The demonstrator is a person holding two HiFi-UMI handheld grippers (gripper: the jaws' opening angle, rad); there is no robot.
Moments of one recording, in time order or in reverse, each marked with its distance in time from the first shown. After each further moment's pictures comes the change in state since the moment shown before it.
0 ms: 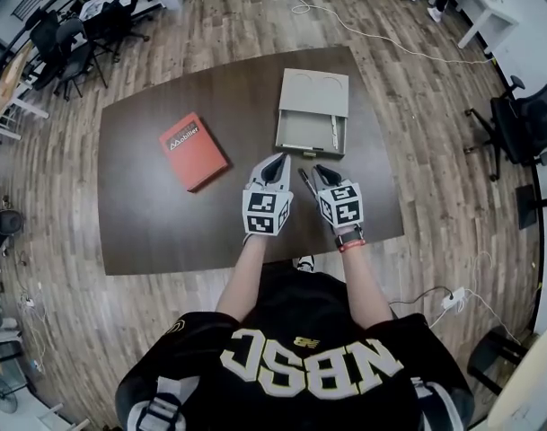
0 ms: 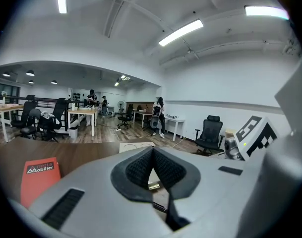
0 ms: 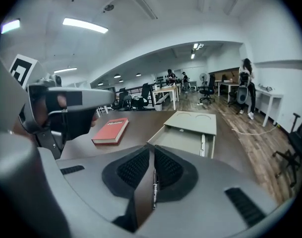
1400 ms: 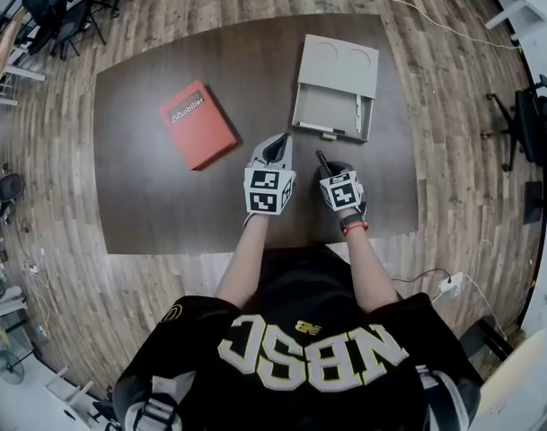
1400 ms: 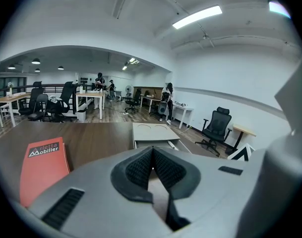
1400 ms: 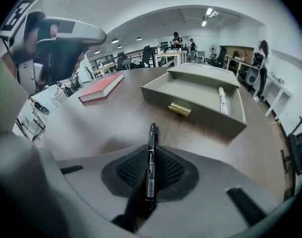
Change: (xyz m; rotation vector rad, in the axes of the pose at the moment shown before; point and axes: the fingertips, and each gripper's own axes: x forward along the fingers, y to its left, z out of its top) left arm 0.031 0.065 -0.062 -0.083 0.181 0.075; right arm 0.083 -0.009 -0.134 -0.038 0.417 0.016
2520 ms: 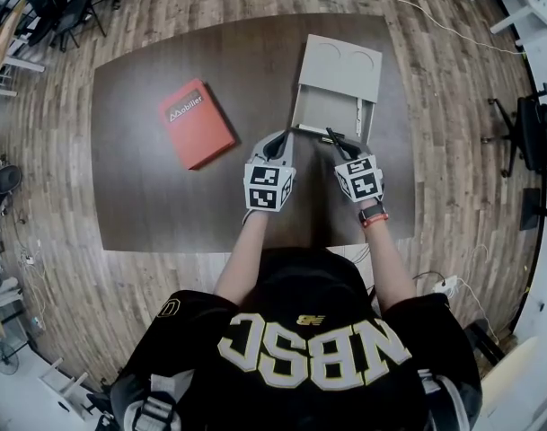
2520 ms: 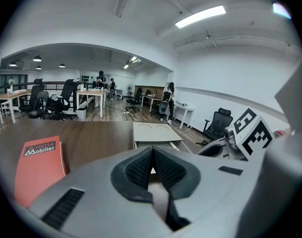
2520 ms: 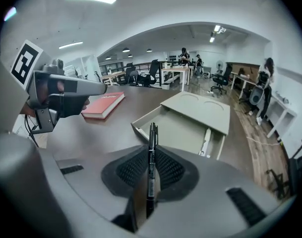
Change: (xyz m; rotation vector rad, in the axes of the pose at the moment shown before) left arm 0.019 0.003 0.003 -0.024 0.009 0.006; right arm -0.050 -0.046 0.090 -0.135 -0.150 0.001
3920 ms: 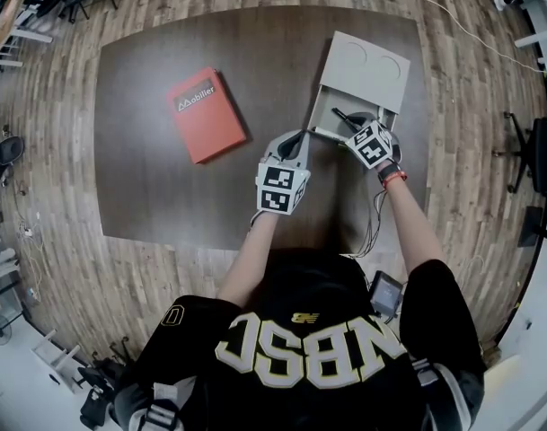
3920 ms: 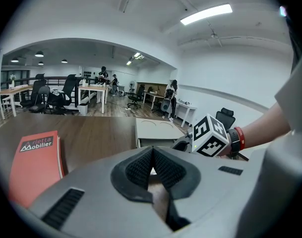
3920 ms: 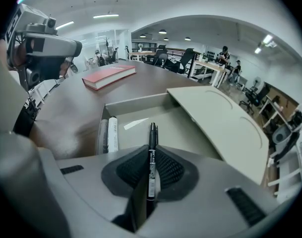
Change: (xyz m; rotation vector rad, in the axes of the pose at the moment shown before) left arm 0.020 0.017 -0.007 -0.037 0.034 0.013; right arm 0.111 -0.042 0.016 -0.391 0.165 0.150
